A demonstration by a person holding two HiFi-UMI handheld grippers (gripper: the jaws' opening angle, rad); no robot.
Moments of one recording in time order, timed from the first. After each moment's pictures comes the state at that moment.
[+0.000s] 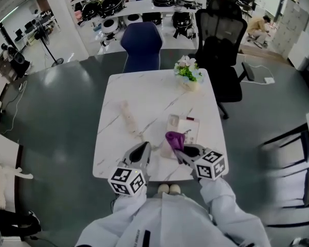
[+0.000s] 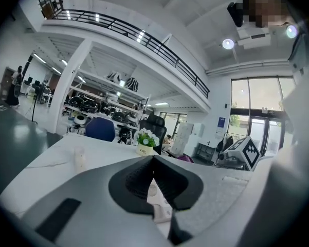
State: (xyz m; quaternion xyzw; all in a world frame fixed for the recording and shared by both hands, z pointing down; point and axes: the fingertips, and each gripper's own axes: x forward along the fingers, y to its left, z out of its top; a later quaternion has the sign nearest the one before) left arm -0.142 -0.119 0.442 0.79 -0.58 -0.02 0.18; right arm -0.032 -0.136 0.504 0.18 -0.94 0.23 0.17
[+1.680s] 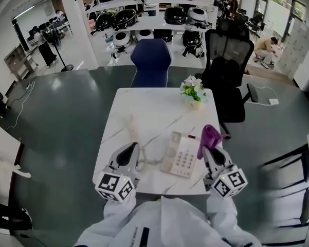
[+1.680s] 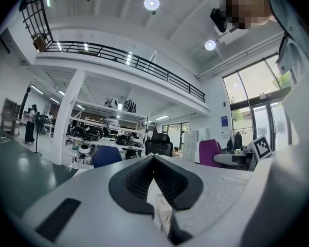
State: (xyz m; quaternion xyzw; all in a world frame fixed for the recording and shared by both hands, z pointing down) left arm -0.182 -0.122 0.356 0.78 -0.62 -0.04 0.05; right arm 0.060 -0.199 0.388 0.34 -0.93 0.09 -0.06
